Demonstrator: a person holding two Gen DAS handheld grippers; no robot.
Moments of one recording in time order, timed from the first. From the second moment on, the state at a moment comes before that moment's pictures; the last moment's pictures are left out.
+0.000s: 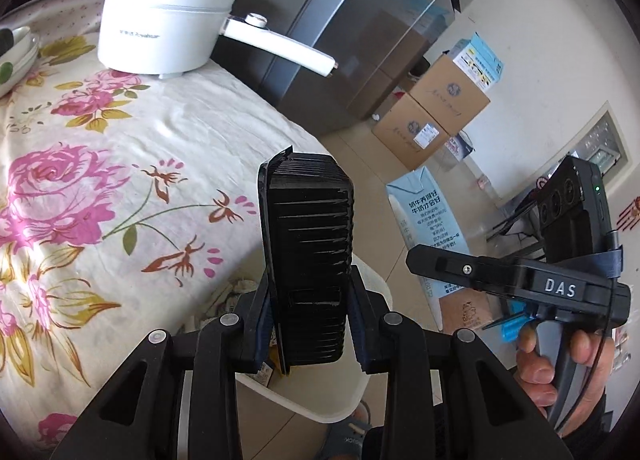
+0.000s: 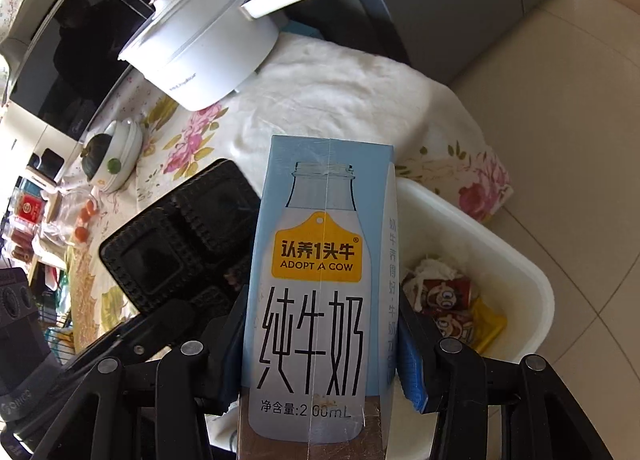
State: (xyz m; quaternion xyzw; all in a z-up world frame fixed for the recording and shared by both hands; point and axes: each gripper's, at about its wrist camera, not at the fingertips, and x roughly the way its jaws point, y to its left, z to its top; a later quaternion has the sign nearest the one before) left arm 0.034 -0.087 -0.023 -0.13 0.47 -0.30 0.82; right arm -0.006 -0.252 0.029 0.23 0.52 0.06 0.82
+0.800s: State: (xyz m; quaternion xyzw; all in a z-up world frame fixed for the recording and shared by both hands) left arm 0.044 -0.094 -0.046 -0.11 0.49 -0.32 0.81; right arm -0.019 -0.250 0.025 0.24 0.53 0.06 0.81
